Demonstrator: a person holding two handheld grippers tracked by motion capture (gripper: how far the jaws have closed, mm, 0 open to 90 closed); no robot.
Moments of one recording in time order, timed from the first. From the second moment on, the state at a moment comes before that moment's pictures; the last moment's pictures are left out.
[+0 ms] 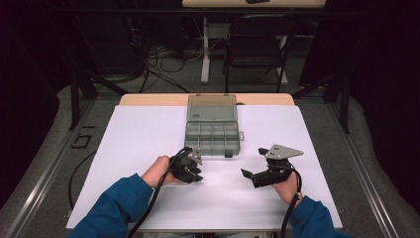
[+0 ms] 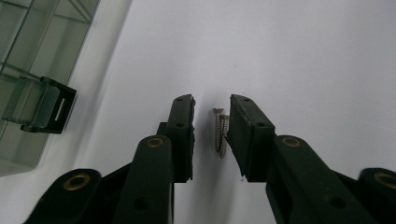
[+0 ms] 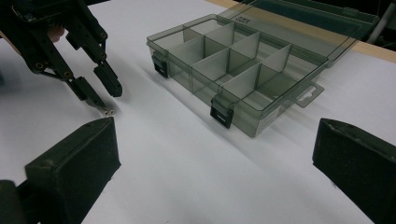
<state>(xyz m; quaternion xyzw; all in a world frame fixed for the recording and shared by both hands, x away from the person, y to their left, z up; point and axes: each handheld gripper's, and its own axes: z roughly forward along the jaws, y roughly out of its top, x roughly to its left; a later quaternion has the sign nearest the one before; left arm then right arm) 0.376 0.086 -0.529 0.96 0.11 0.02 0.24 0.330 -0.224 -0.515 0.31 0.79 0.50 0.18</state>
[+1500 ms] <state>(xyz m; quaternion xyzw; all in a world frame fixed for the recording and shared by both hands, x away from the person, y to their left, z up) 0.382 0.088 -0.536 0.97 0.13 0.01 0.22 0.330 -0.224 -0.515 0.32 0.79 0.49 0.18</state>
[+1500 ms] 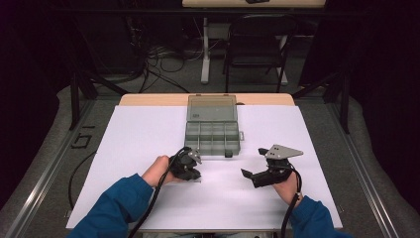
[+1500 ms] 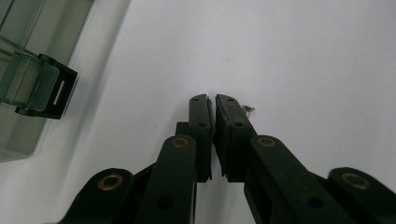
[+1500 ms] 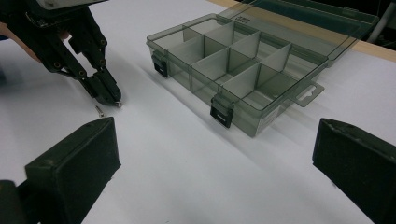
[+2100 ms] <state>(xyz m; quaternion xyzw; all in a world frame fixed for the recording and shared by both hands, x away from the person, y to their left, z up) 0.379 0.088 -0.529 0.97 0.12 0.02 0.23 0.329 -0.223 -0.515 0.32 0.79 0.50 0.18</state>
